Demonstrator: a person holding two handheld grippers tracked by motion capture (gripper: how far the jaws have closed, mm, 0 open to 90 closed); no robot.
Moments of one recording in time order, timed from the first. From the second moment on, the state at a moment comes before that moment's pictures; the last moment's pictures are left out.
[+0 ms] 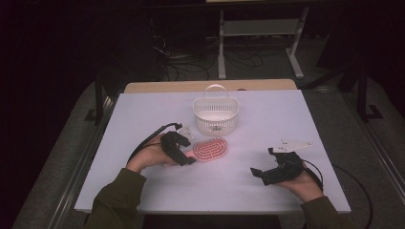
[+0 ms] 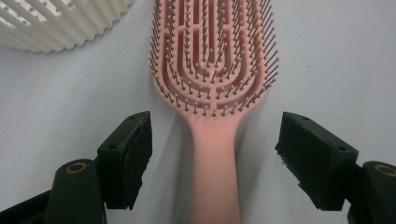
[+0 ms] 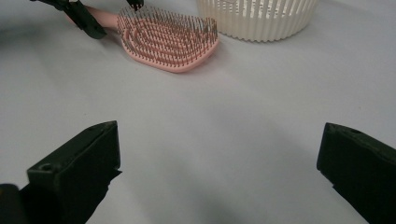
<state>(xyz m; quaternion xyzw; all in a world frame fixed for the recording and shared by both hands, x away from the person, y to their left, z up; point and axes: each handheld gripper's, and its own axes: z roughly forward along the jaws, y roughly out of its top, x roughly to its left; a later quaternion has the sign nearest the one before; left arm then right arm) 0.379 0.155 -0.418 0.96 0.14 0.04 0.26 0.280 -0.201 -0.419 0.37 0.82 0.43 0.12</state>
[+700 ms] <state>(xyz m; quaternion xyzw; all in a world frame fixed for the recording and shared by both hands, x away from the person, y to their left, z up) 0.379 0.151 -0.420 0.96 0.15 0.03 0.23 0.280 -0.201 -0.419 0.37 0.82 0.43 0.12</state>
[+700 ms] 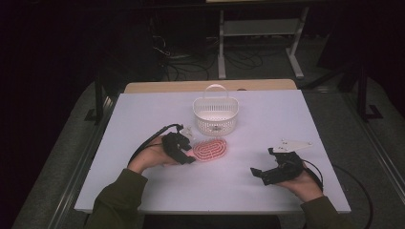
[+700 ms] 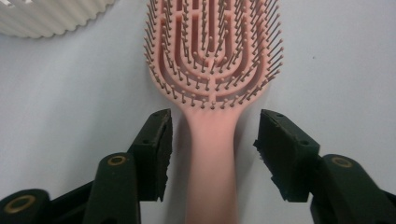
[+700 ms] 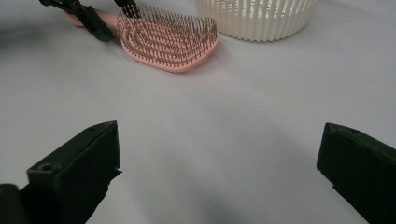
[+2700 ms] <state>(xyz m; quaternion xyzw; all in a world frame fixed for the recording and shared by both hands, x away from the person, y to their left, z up) 0.377 0.143 -0.424 0.97 0.15 0.04 0.20 0.280 -0.200 -0.419 0.37 0.82 0.43 0.12</state>
